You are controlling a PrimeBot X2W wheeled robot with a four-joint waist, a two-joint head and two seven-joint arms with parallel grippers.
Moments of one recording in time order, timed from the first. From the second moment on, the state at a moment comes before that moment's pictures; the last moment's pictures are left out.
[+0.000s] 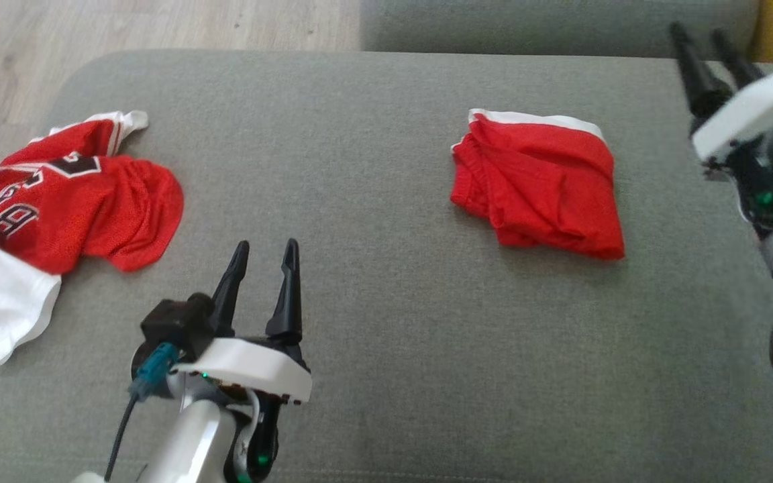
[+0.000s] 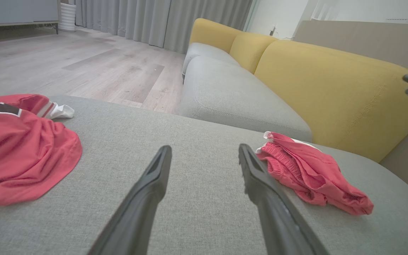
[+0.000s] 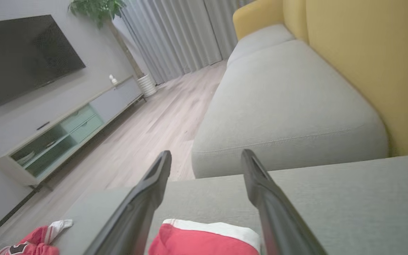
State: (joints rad) left arm -0.15 0.08 -0.40 0.19 -0.42 0.13 -0.25; right arm -0.89 -0.43 0.58 0.81 1.05 0.13 0.01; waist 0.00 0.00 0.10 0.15
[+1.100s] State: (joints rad) left arm -0.15 0.06 -0.37 0.21 -0.41 0.11 -0.25; right arm -0.72 -0.15 0.76 0.88 1.06 0.13 0.12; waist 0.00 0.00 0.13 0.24
